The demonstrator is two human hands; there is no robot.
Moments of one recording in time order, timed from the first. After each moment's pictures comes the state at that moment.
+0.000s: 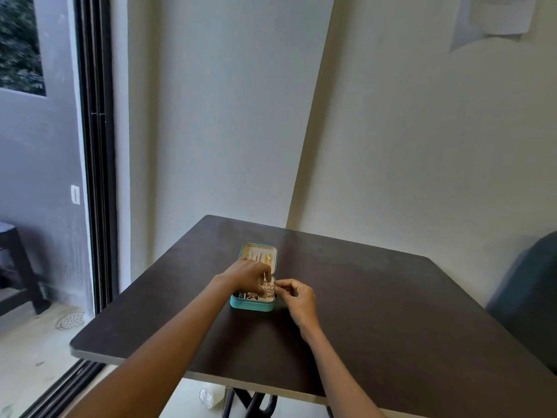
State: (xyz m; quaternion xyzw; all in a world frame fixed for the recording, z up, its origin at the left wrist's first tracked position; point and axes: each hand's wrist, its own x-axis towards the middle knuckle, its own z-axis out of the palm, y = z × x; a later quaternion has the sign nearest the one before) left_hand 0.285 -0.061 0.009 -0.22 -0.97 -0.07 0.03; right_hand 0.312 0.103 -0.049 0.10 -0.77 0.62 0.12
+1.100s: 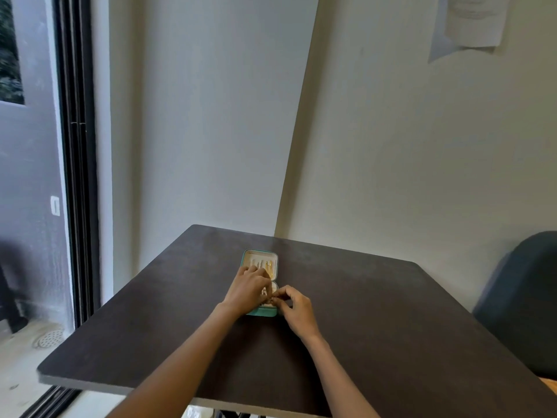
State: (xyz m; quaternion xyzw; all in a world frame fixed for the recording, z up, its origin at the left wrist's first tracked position) left_hand 0.281 -0.020 -0.011 -0.21 -0.96 -0.06 0.20; right_hand 0.287 0.140 -0.054 0.16 -0.86 0.47 0.14
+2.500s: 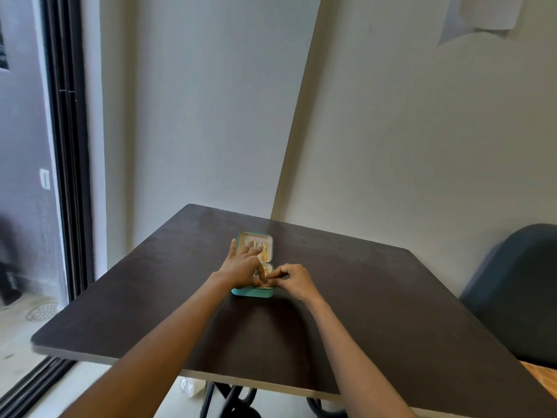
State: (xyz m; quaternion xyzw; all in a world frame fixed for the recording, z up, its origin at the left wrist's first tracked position) left_hand 0.285 -0.025 0.000 -0.19 -0.98 -0.06 0.05; right_hand 0.278 0.146 -0.022 0.16 -0.90 0.41 0.03
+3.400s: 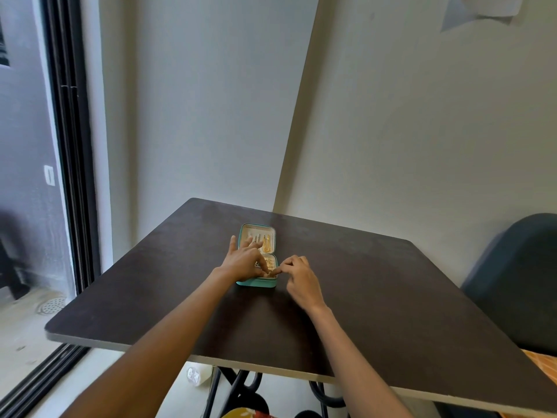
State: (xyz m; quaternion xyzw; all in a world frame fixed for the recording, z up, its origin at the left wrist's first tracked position) left_hand 0.288 -0.027 -0.006 -0.17 -0.98 -0.11 0.05; right_hand 0.309 0.146 -0.032 0.20 -0.94 0.20 0.20
